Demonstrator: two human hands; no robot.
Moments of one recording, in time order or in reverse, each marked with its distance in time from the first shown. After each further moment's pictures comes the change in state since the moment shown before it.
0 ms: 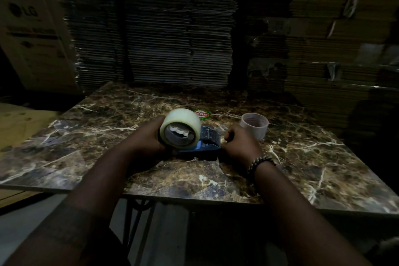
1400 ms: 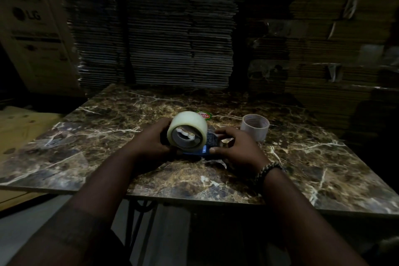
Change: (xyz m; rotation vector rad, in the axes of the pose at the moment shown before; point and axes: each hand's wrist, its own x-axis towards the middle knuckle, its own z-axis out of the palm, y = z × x) left_hand -0.006 0.010 0.003 0.091 -0.023 0.064; right_hand -0.009 0.008 -0.002 0.250 -0.126 -0.192
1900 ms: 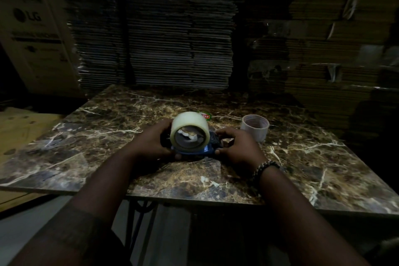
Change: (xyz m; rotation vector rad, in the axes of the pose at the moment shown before) left_hand 0.000 -0.004 -0.005 -0.038 -0.072 -0.004; right_hand 0.002 -0.003 0.001 -0.062 0.025 0.045
